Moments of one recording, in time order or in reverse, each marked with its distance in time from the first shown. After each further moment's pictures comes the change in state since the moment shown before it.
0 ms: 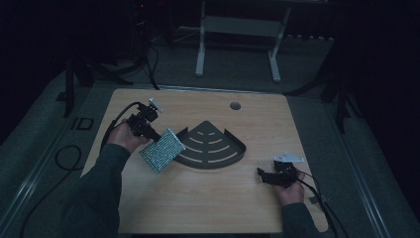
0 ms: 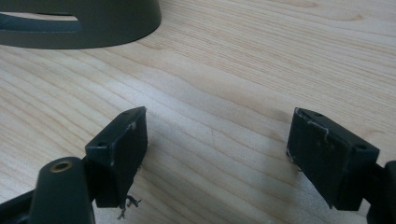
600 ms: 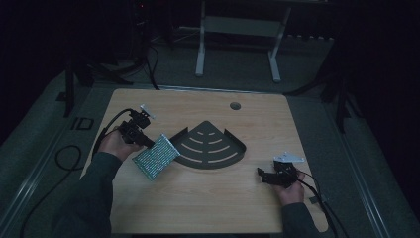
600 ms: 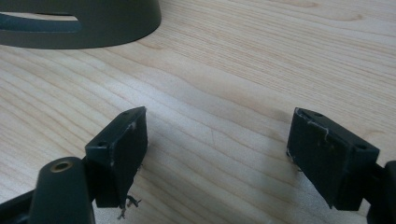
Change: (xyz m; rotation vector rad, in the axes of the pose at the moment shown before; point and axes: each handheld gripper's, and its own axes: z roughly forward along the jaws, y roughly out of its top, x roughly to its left) left arm 0.001 -0.026 -0.004 -0.004 -0.007 -0.011; right arm 0.000 0.000 0.000 0.000 0.000 -0.001
